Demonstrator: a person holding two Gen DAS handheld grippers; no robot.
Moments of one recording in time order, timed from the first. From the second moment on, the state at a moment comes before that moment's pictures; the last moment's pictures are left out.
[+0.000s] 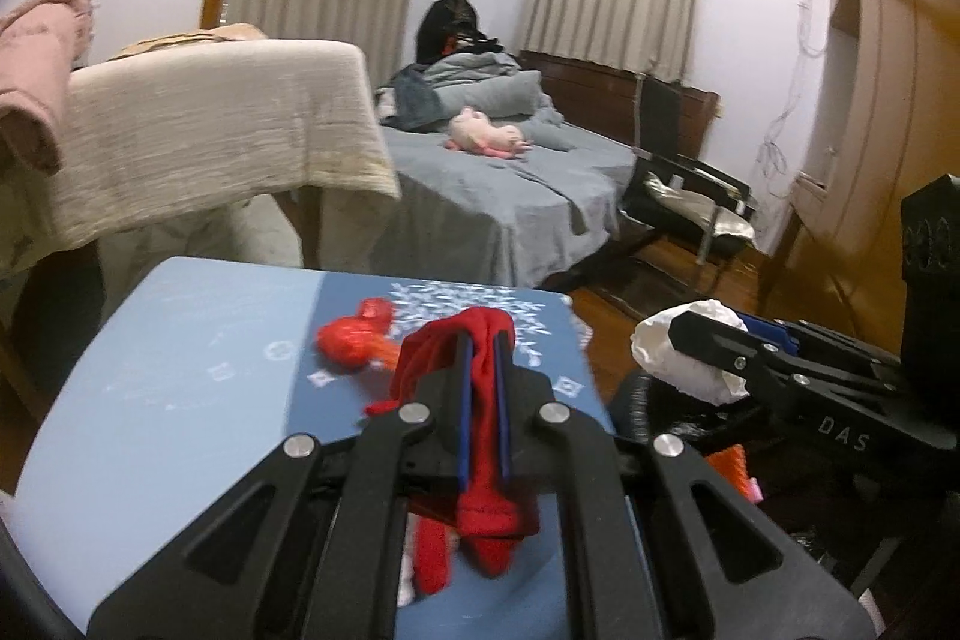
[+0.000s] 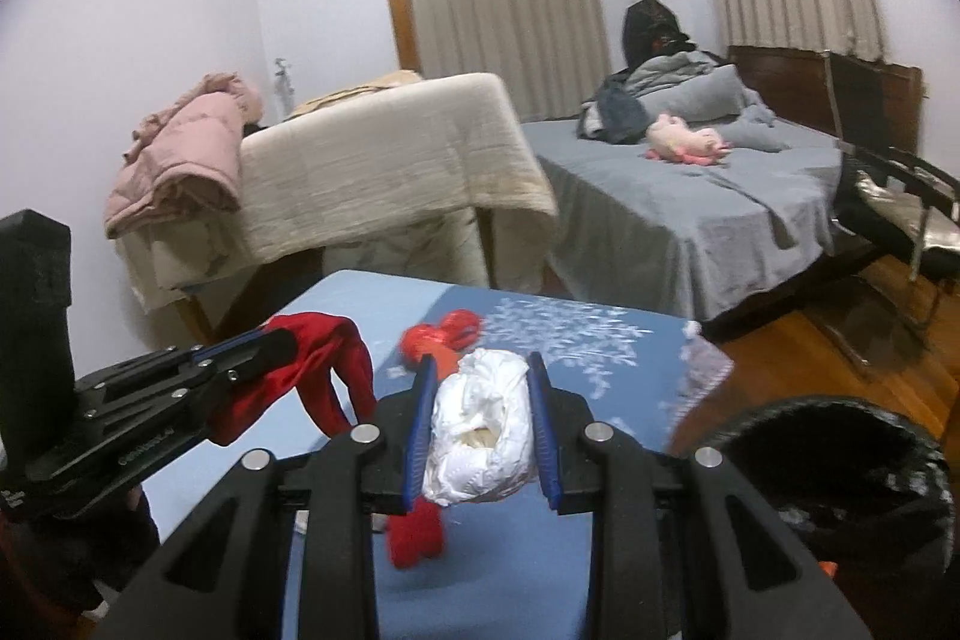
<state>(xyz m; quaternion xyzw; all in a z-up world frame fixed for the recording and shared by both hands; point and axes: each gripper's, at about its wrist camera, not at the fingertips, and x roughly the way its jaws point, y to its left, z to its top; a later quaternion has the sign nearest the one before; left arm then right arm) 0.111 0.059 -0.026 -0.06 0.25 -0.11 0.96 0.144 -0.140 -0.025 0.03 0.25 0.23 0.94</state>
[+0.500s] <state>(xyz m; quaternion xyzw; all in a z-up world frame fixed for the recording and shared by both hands) 0.119 -0.055 -0.037 -0.03 0.26 -0.22 0.94 0.118 -0.255 -0.037 0.06 0.25 0.11 0.96</state>
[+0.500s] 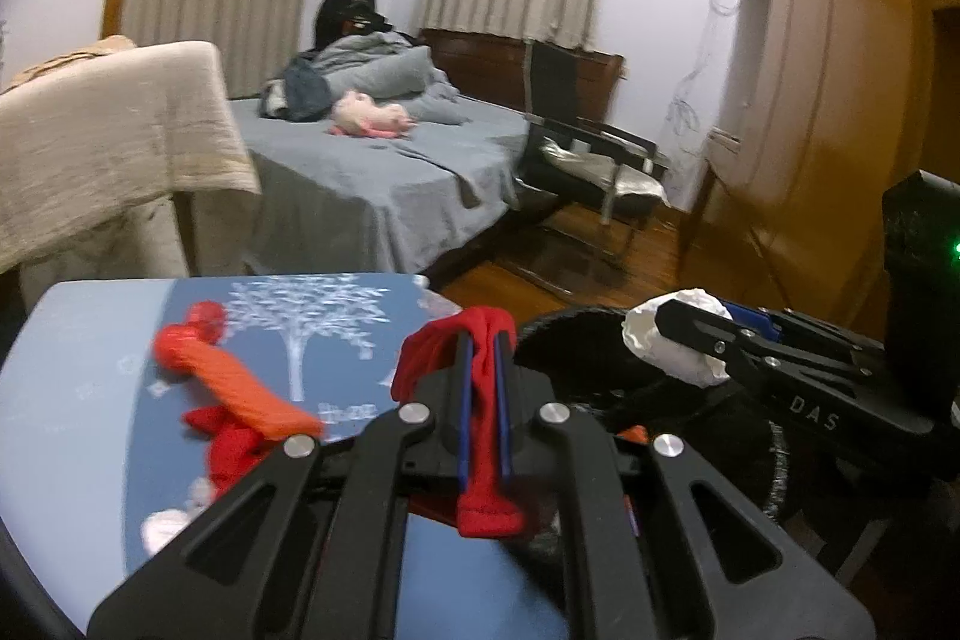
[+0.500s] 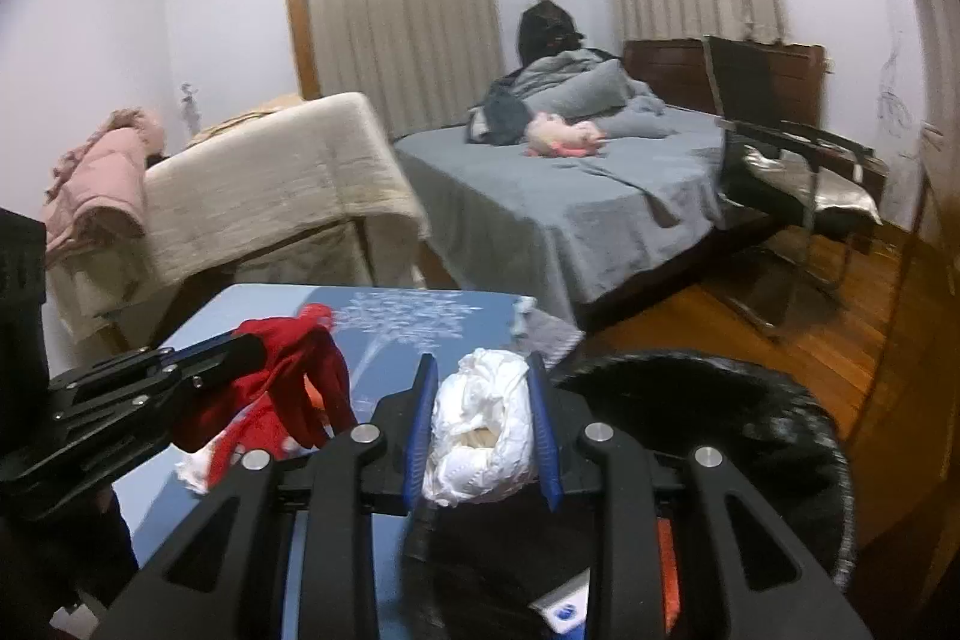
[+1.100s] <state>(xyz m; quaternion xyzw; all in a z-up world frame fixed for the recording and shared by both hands) 0.145 -0.166 -0.057 -0.01 0.27 -0.32 0.91 0.105 -0.355 -0.061 0.07 0.27 0.00 0.96</state>
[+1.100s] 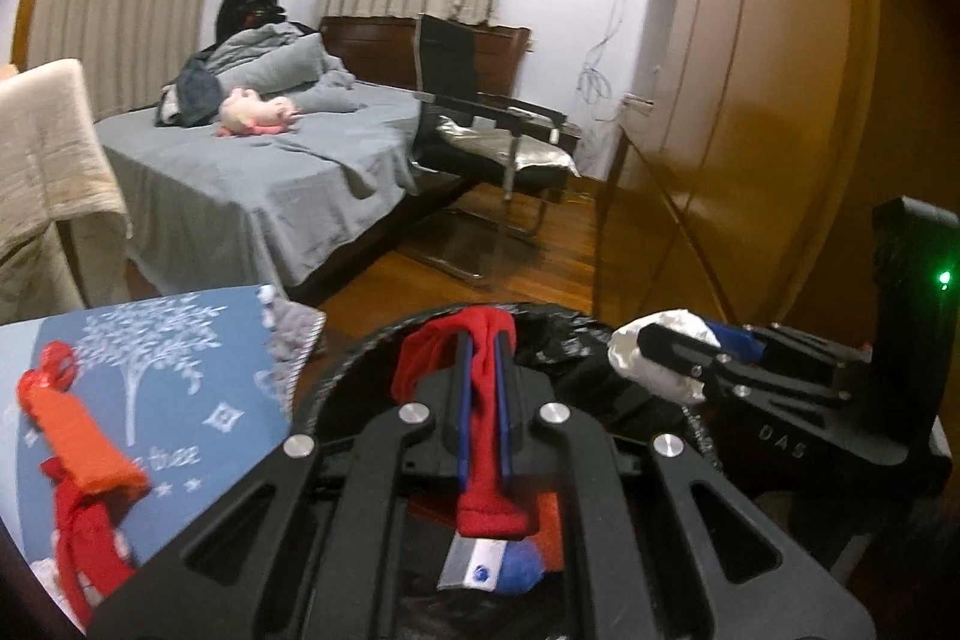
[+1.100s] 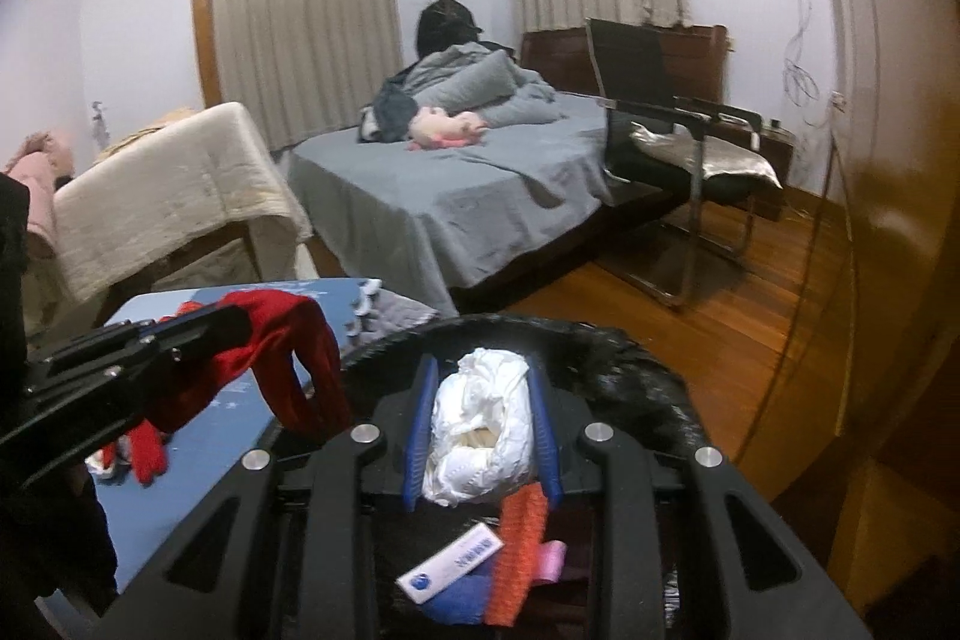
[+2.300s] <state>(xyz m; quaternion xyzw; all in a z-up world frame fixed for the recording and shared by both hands) 0.119 0.025 -0.068 0.00 0.27 -0.09 0.96 0.126 -0.236 -0.072 0.05 0.27 0.08 0.96</state>
